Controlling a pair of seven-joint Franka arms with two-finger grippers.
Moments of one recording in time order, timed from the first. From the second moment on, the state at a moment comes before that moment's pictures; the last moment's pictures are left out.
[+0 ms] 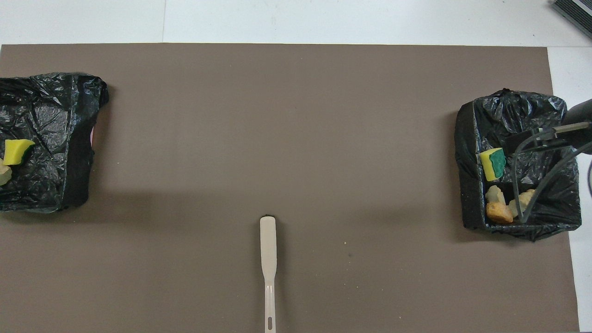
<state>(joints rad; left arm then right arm) 0.12 0.22 0.07 -1.48 1.26 1.78 1.51 -0.10 0.04 0.07 -1.57 -0.03 1.60 -0.10</state>
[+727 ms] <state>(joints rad) 0.07 0.22 0.06 -1.46 1.31 1.69 1.51 -0.10 -0.01 0.08 -1.57 -0.02 1.56 -0.04</state>
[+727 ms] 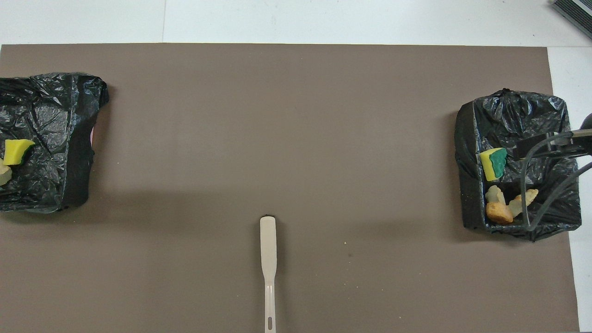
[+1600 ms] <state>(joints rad) -0.09 0.21 0.05 -1.46 1.28 1.55 1.50 -0.09 -0.01 0.10 -1.57 -0.02 1.56 0.02</state>
